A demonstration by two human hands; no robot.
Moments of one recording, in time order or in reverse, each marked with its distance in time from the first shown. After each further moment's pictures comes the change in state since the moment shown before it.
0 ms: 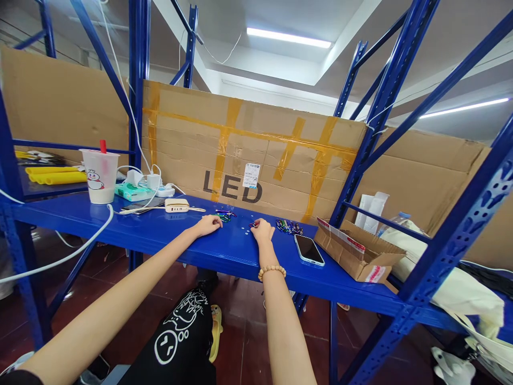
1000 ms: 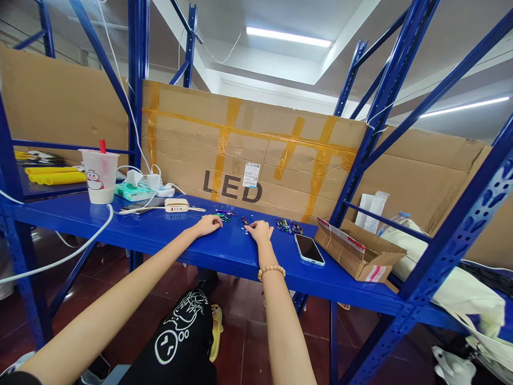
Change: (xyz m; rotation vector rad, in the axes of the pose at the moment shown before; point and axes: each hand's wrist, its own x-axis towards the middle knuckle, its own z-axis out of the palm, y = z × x) left_hand -0.002 0.003 -0.002 0.016 -0.021 -0.017; right_hand -0.007 -0.007 -0.003 -0.014 -0.039 -0.045
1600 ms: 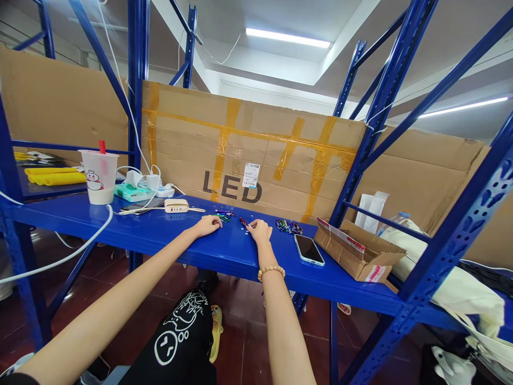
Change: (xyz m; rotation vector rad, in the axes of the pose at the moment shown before) left_hand 0.001 -0.002 0.001 0.003 0.007 0.003; right_hand 0.001 0.001 0.002 0.103 0.040 0.008
